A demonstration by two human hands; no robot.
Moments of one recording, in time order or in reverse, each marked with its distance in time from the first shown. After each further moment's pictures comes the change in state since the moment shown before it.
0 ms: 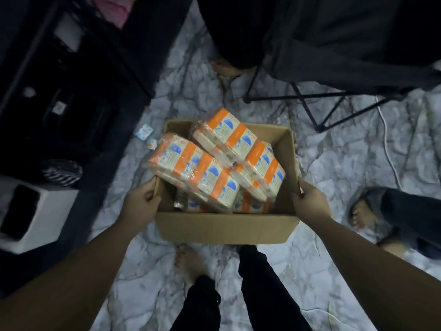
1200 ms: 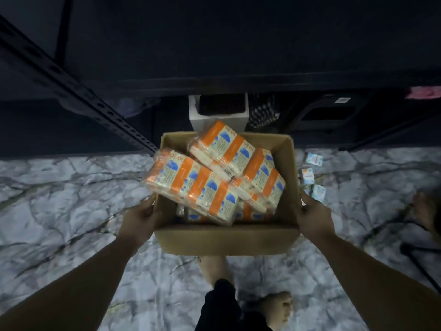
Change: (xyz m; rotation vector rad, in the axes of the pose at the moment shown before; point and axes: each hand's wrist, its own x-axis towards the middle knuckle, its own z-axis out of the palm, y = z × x) left_hand -0.245 -0.288 -0.017 -0.783 0.661 -0.732; right_hand -0.064 -0.284 0.276 -0.620 -0.423 -0.928
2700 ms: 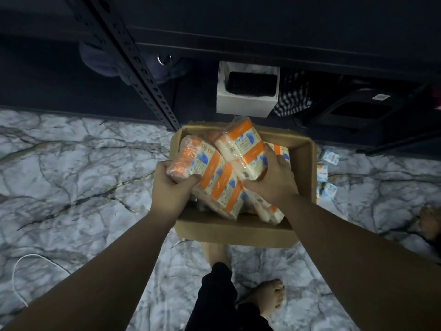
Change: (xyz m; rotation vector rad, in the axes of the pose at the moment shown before) left_hand -0.043 0.050 0.024 -0.582 0.211 -0.055; right_hand -0.018 -0.138 0.056 -0.146 -0.152 -0.350
